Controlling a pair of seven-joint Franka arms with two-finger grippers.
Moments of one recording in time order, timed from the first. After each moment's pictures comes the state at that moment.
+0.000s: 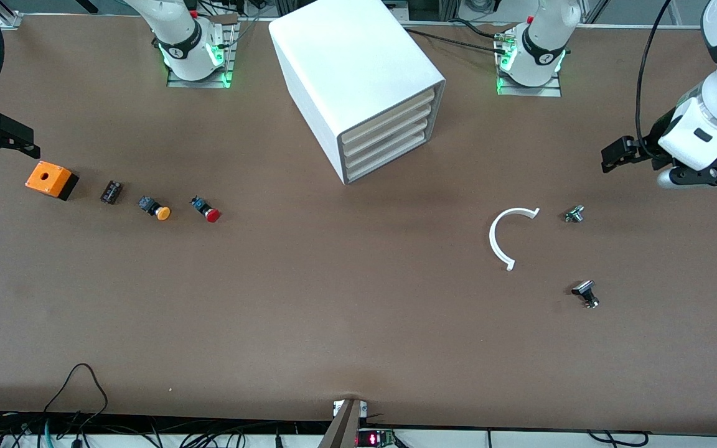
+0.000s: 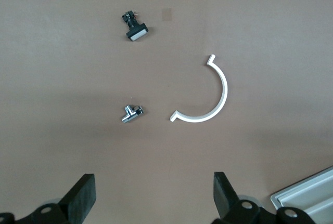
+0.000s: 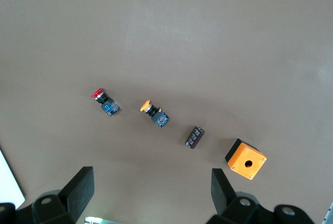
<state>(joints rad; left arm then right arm) 0.08 -0.04 -0.13 -1.79 0.00 1.68 -0.11 0.03 0.08 -0.12 -1.50 -0.02 1.53 -0.29</state>
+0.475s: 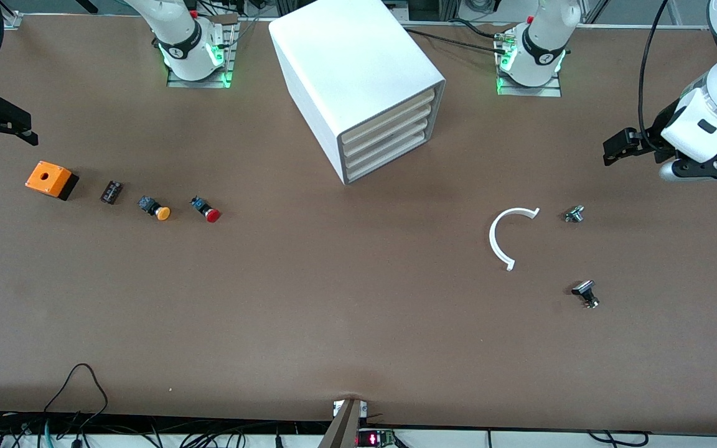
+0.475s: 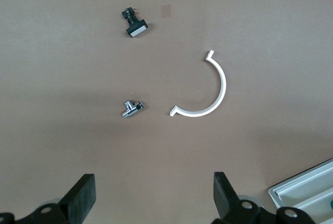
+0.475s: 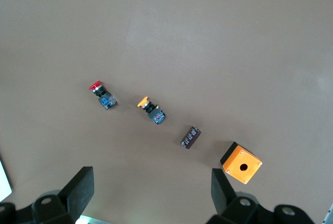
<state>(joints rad) 0.08 -0.04 -0.12 -1.77 0.00 1.65 -0.11 0.01 -0.03 -0.12 -1.64 -0.02 1.60 -0.39</state>
